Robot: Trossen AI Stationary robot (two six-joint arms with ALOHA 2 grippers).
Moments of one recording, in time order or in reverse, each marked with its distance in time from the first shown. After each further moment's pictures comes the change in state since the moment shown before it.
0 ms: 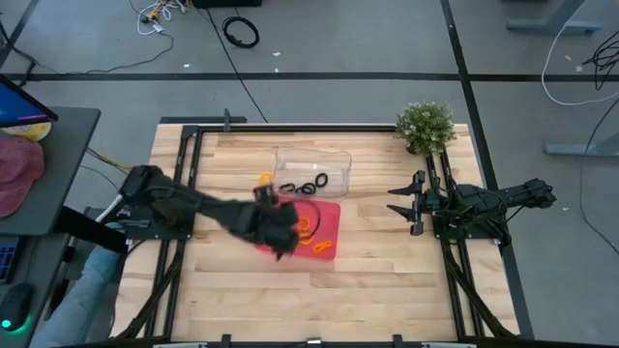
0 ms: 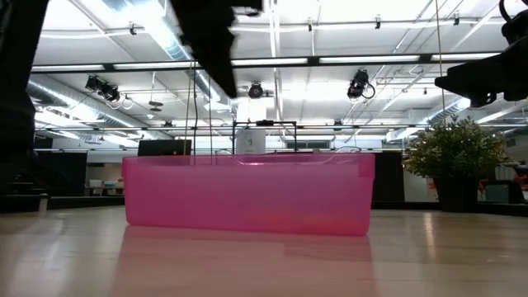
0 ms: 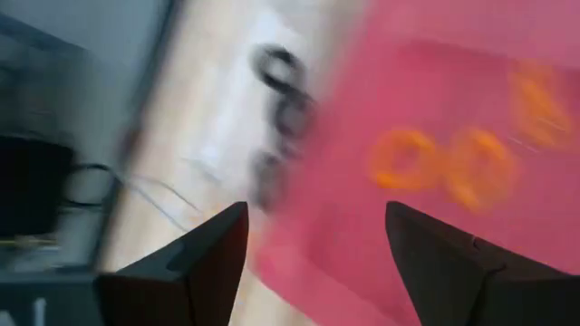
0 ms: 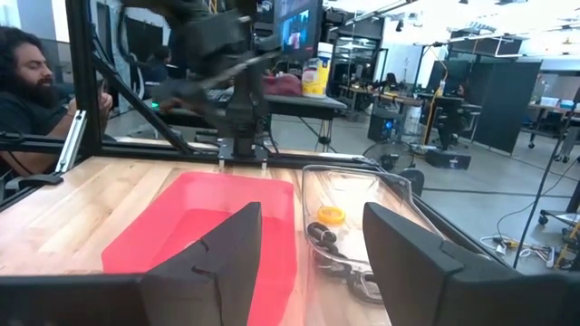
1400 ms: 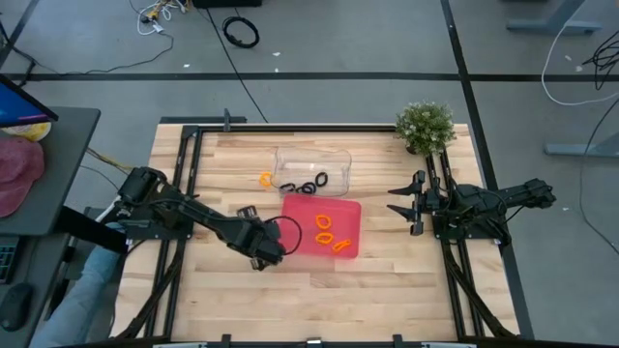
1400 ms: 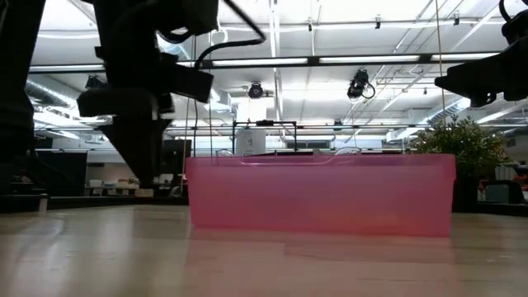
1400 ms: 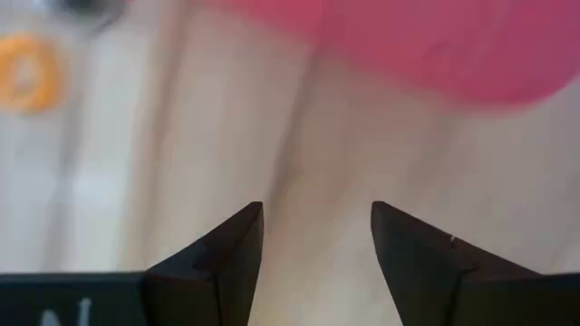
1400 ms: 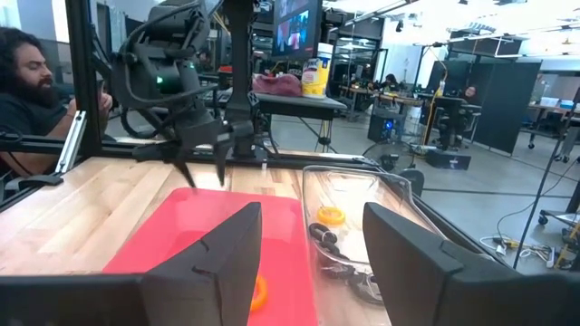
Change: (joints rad) left arm -0.070 -0.002 -0.364 0.150 0.334 -0.211; right arm 0.000 0.000 0.000 0.002 0.000 0.000
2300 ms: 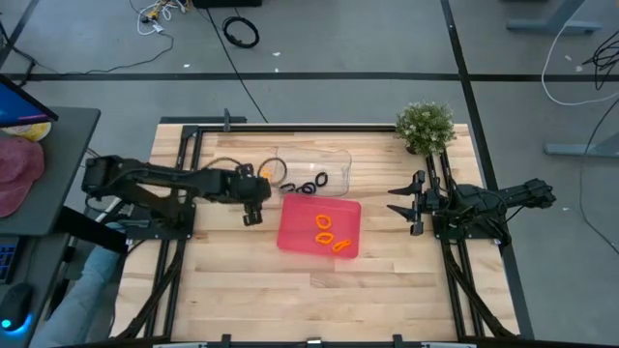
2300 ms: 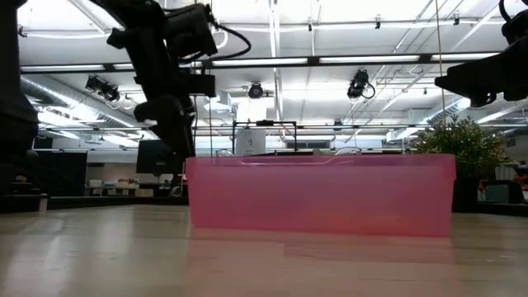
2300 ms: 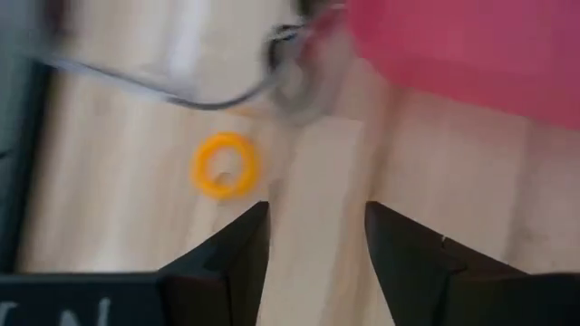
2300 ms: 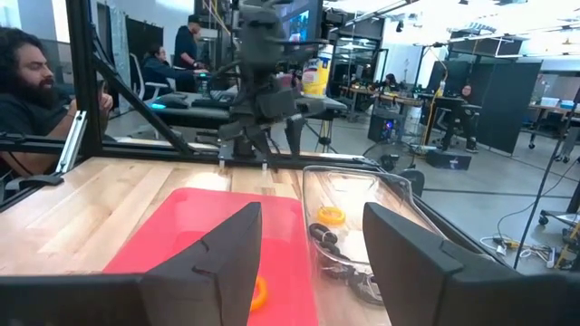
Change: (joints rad) left arm 0.398 -0.362 -0.260 0.254 -0.036 0.587; right arm 0.000 0.000 0.000 0.000 0.000 0.000
